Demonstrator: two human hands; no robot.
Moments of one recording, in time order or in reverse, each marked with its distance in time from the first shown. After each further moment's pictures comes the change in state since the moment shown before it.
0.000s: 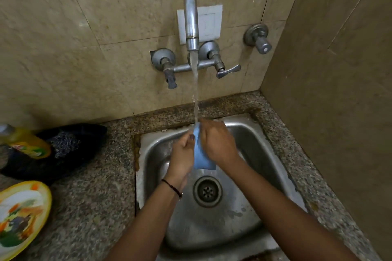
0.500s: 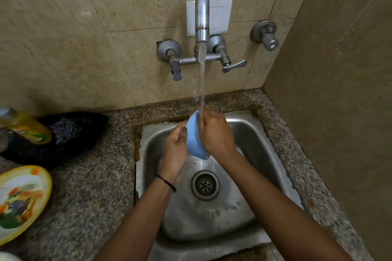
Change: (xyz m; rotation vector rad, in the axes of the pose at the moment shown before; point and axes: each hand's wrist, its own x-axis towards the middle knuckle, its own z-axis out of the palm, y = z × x) left_hand -0.007 -0.001 -0.019 -0.019 0.062 0.144; right_hand -0.001 -0.029 -0.013 0.065 0.081 0.015
